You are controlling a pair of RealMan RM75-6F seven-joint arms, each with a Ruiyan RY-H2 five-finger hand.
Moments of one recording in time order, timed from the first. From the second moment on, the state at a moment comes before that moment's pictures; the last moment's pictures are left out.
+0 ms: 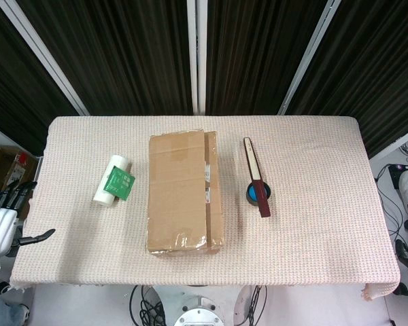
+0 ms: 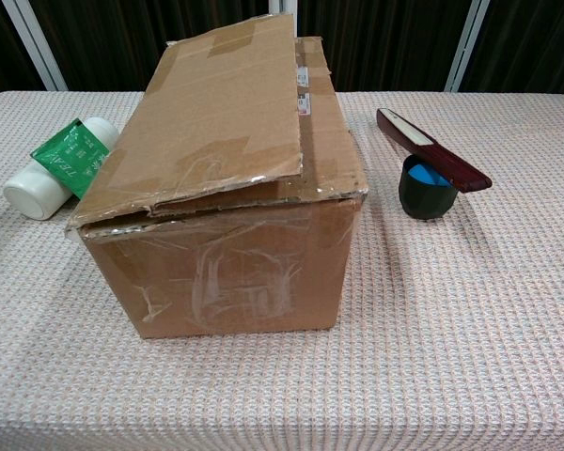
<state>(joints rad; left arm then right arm) -0.17 -1.07 -0.03 -1.55 1.54 1.50 -0.08 -0.05 -1.16 0.08 -1.41 -1.46 1.59 0.07</state>
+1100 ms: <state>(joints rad) -0.47 -0.90 -0.18 -1.91 1.72 1.30 -0.20 -0.03 -1.15 0.08 -1.44 -1.46 1.54 0.12</state>
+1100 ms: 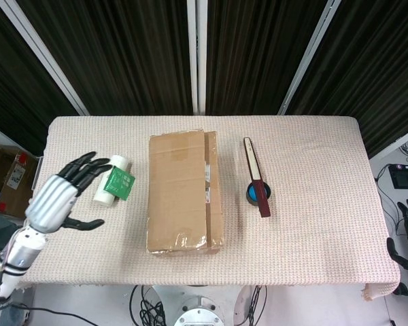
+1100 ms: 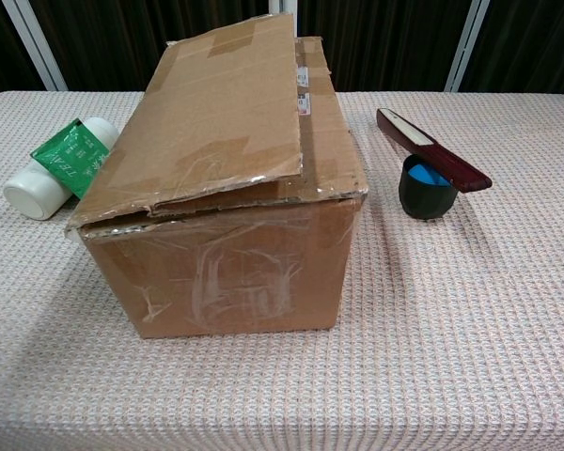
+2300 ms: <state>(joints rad) -1.12 -1.15 -0.26 -1.91 1.37 0.60 0.08 -0.05 -1.15 0.08 -1.39 -1.45 1.53 0.22</state>
